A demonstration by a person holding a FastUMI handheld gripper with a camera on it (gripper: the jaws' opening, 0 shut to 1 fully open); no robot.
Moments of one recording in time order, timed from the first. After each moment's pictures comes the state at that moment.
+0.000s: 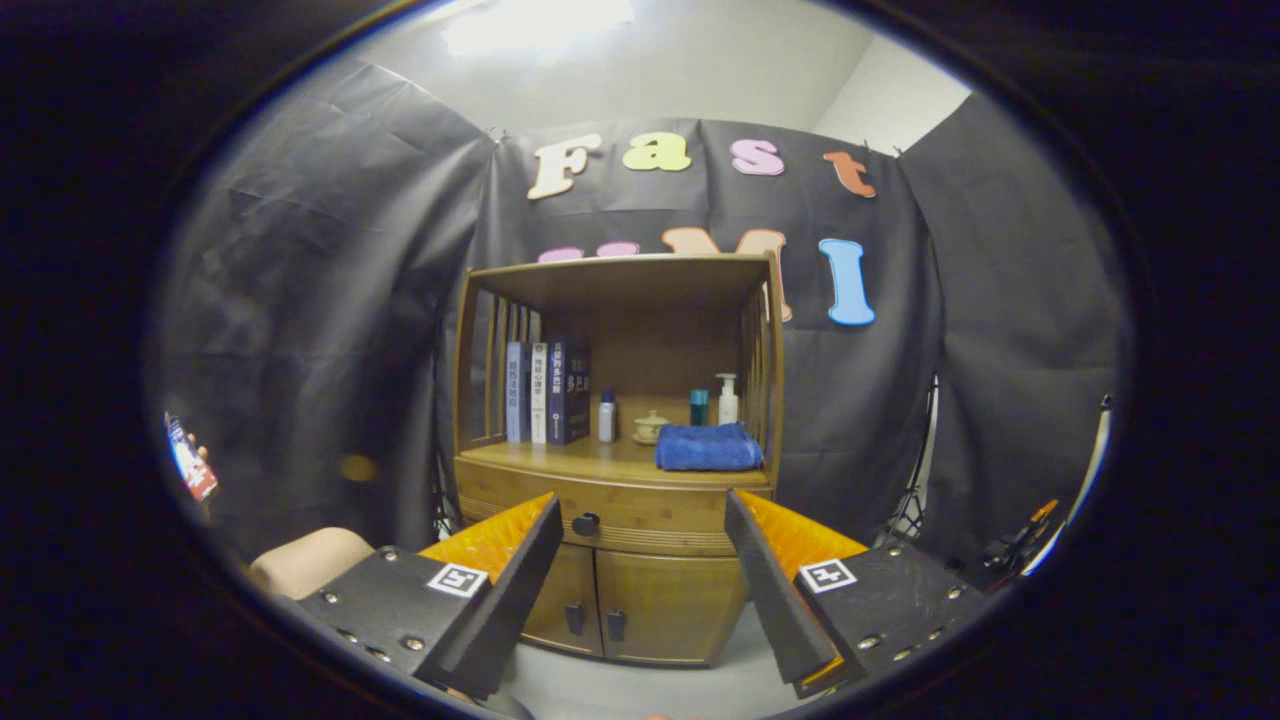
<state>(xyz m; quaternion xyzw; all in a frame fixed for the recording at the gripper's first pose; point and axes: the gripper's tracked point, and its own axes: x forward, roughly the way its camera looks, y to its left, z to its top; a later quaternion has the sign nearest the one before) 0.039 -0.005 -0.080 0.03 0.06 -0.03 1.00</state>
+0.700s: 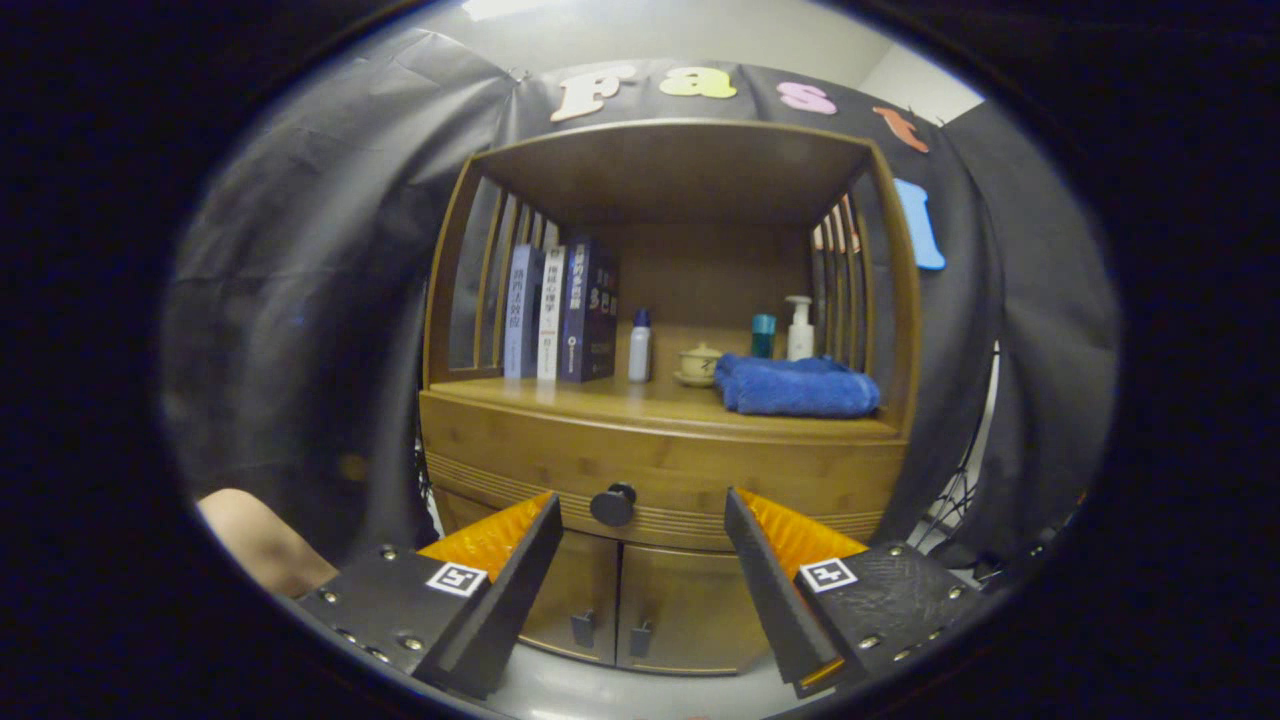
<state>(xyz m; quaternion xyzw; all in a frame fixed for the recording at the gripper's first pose) 0.227 0.074 -0.236 0.01 0.12 0.01 0.99</state>
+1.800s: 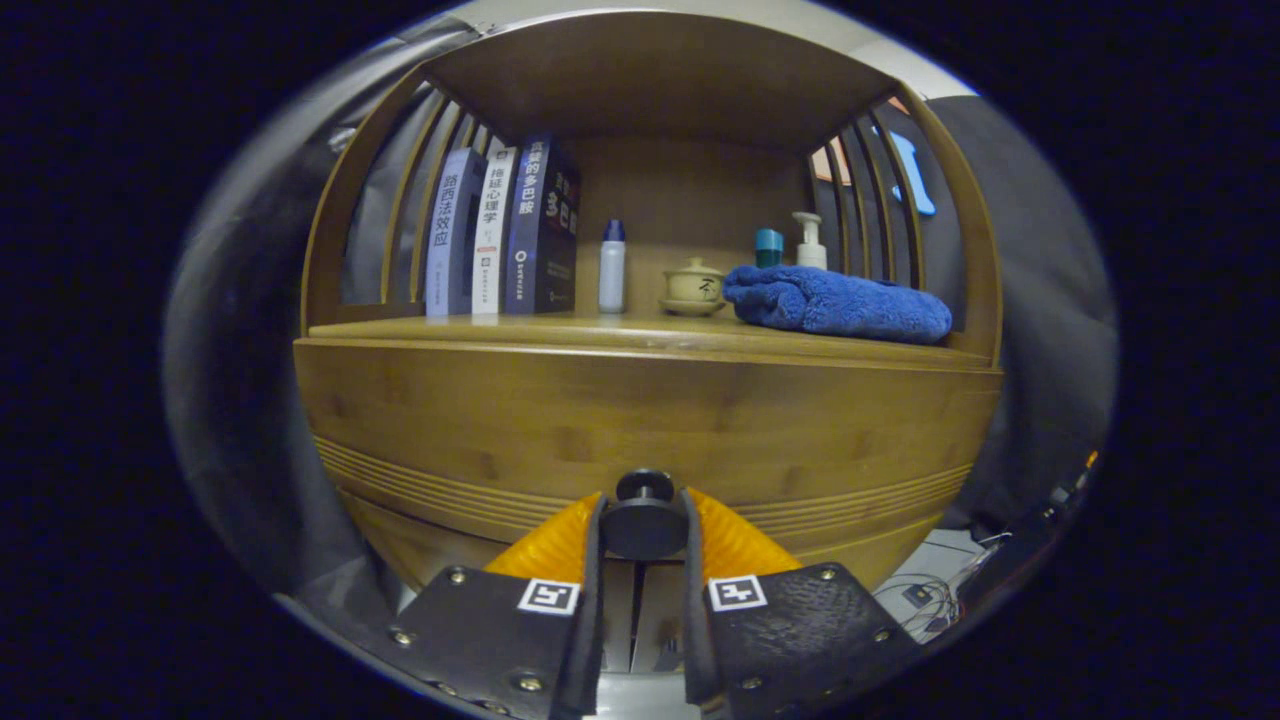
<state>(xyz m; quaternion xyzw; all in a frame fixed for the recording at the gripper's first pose) 0.318 0.092 -0.316 0.01 0.19 -0.08 0.98</state>
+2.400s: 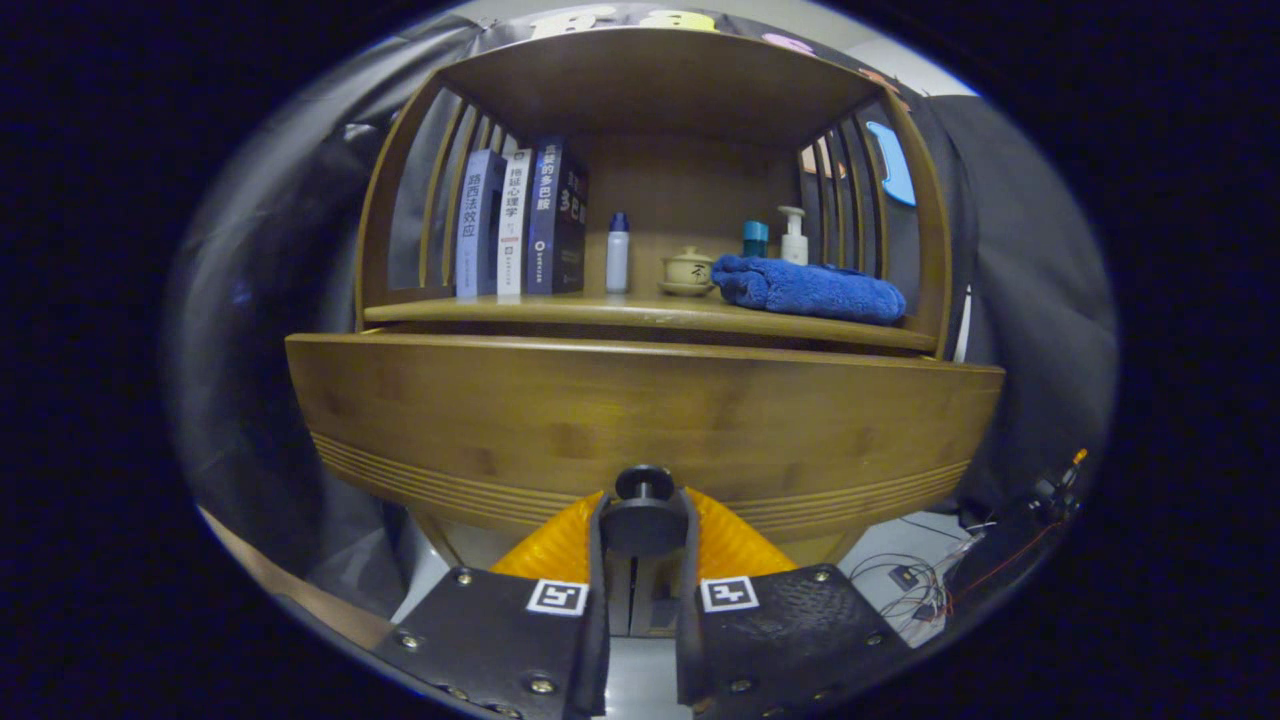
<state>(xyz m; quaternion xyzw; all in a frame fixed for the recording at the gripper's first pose) 0.233 0.100 -0.302 0.02 0.23 -0.08 0.97</state>
